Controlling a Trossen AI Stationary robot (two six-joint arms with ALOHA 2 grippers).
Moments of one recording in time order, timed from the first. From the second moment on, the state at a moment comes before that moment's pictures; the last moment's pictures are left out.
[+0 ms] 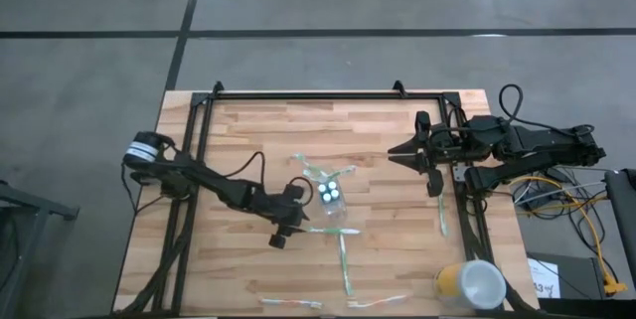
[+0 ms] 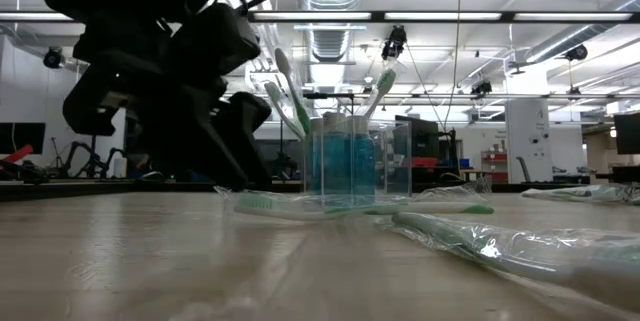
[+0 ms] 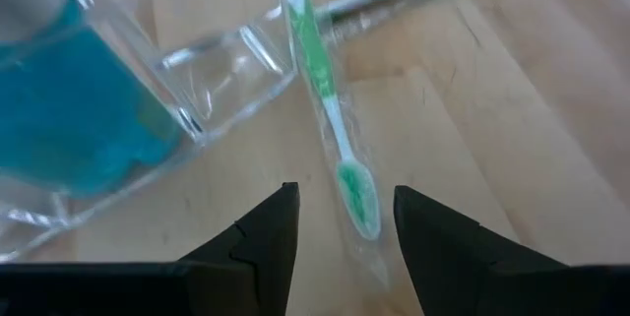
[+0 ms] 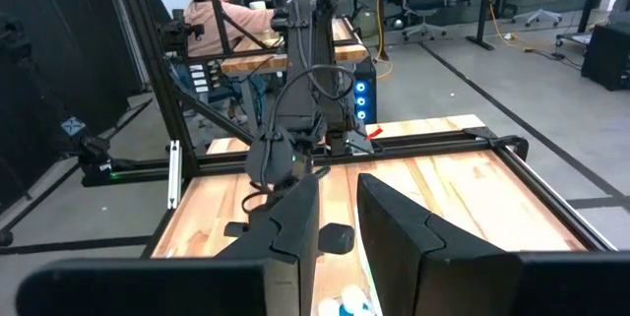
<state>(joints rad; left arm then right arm) -0.27 1.65 0.70 0.26 -0.01 0.05 0.12 0.81 0.93 -0.23 0.08 0.15</state>
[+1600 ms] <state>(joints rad) -0.27 1.67 0.71 0.19 0.03 -0.06 0.12 0.81 0.93 -0.26 0.08 0.15</state>
